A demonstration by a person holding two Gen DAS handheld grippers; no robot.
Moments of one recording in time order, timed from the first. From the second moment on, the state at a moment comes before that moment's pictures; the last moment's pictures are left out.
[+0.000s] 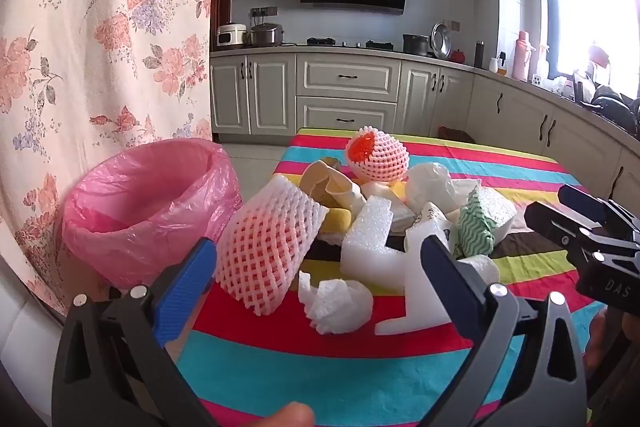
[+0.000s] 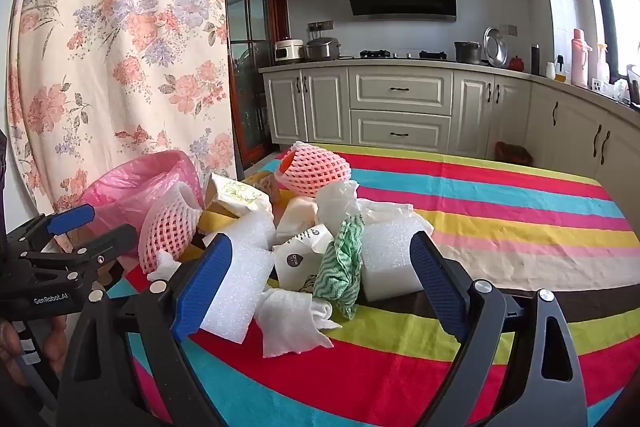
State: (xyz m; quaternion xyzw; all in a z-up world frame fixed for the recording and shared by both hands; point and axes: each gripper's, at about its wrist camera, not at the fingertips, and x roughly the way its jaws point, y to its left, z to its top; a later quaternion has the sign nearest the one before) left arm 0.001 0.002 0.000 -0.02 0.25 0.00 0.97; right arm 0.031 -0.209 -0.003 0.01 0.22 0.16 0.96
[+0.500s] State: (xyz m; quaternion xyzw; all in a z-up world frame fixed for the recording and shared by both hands) left arm 0.000 0.002 0.003 -0.01 0.24 0.00 0.97; right arm 0.031 -0.208 -0.004 0.01 0.22 0.16 0.96
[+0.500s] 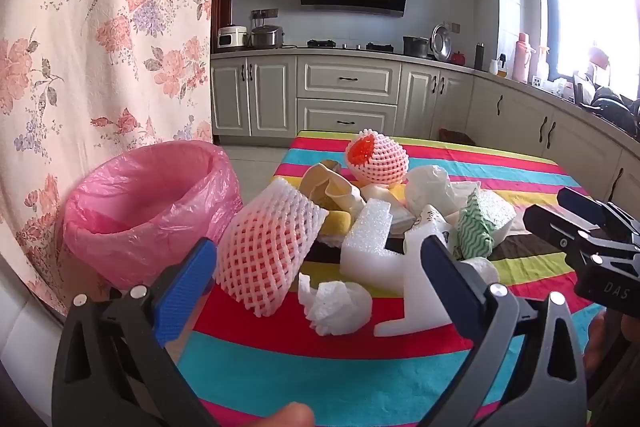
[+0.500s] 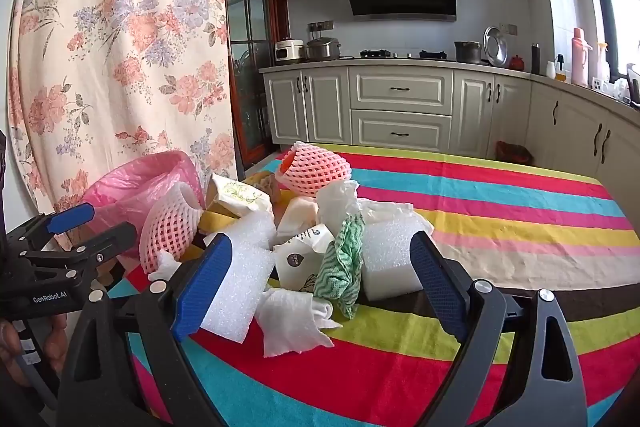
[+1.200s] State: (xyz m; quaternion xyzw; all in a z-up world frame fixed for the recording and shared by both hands) left arm -0.001 0.001 0.005 -0.01 0.24 0.00 0.97; right arm 0.030 -0.214 -0.001 0.01 0.22 0.16 0.96
